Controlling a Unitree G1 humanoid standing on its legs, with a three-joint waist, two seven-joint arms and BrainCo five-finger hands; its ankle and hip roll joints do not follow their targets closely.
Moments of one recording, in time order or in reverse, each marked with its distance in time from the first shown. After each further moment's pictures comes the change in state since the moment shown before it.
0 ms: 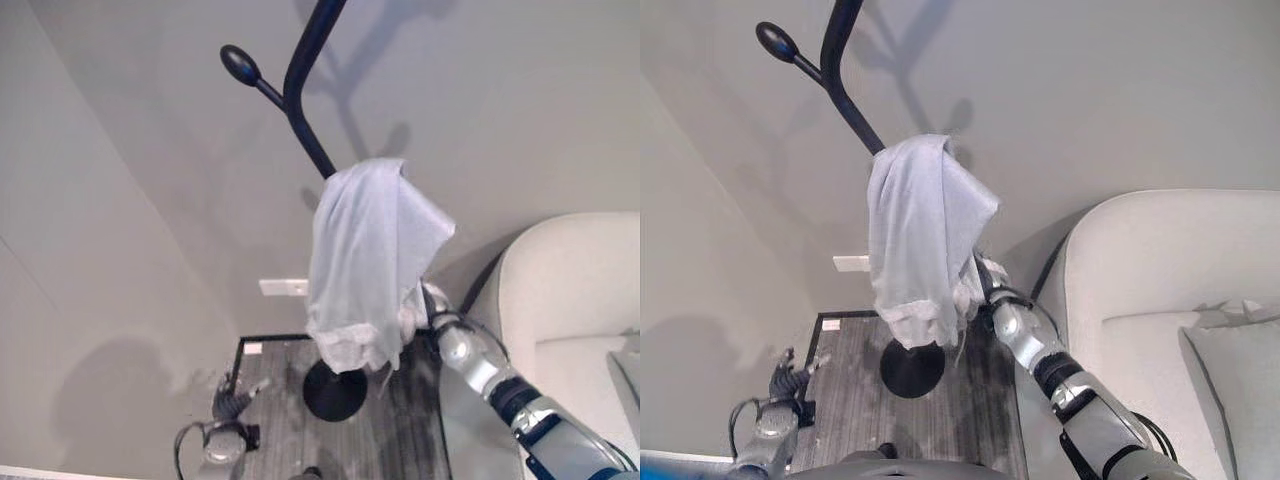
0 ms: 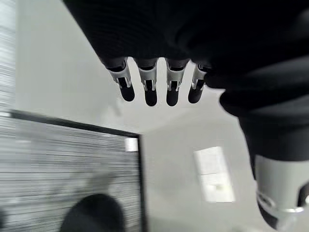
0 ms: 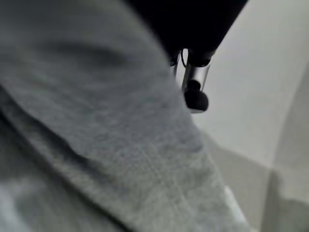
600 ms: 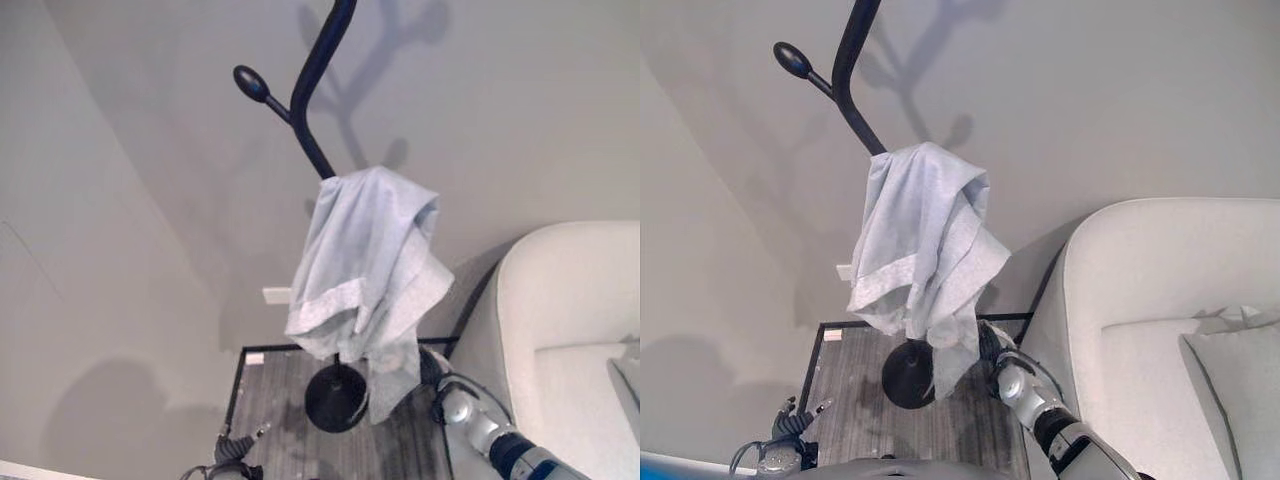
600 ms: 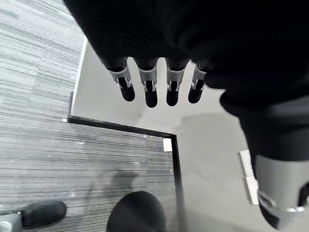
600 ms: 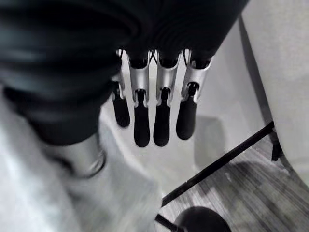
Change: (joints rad) left arm 0.010 -0.047 0.013 0.196 -0.001 -0.004 0.003; right arm 0.157 0.053 -0.006 0.170 0.058 -0.002 0.006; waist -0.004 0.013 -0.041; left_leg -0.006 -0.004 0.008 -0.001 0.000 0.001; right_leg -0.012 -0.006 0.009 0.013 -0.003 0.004
